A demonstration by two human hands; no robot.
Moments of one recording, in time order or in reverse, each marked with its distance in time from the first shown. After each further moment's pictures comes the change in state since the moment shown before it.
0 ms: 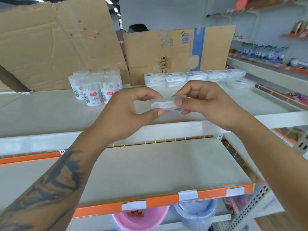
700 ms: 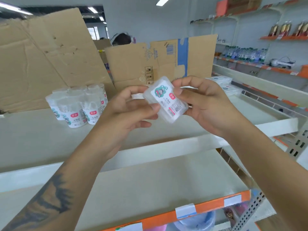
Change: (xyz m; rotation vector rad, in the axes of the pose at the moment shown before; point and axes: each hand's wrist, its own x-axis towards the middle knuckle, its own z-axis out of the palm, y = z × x) left_hand 0.037 0.012 0.012 -0.694 -0.086 -0.232; right_hand 0.016 -0.013 -0.014 0.414 0.166 0.013
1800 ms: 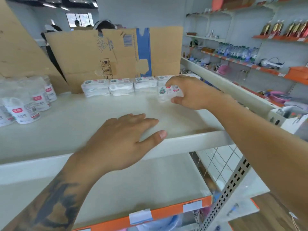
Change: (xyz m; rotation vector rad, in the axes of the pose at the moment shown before) left_hand 0.043 -0.031 0.143 1.320 -0.283 -0.114; right_hand 0.084 0.025 -0.199 -1.440 -0.226 -0.009
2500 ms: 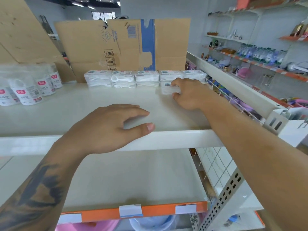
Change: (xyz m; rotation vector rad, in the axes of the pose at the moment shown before) left_hand 0.007 0.000 0.009 -0.156 0.115 -0.057; right_hand 0.006 0.010 0.022 -0.083 -0.049 0.151
